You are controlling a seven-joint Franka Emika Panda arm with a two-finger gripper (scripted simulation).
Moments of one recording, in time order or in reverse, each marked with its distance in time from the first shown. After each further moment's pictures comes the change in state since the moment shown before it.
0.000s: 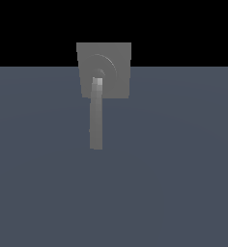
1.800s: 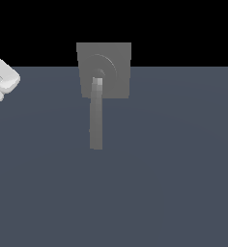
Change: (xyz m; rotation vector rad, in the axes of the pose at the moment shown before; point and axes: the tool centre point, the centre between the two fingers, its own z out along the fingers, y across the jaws) arm 0.348 -0.089 -0.075 -0.737 -1.265 -2.101
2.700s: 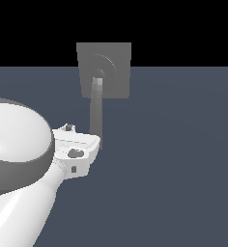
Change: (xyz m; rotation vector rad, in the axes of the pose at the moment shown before) arm 0.075 0.248 -0.118 -0.323 -0.449 -1.095
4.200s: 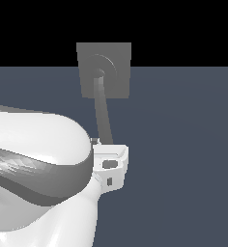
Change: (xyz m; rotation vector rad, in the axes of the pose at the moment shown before) arm -0.024 0.084 -0.019 -0.023 -0.113 -0.183
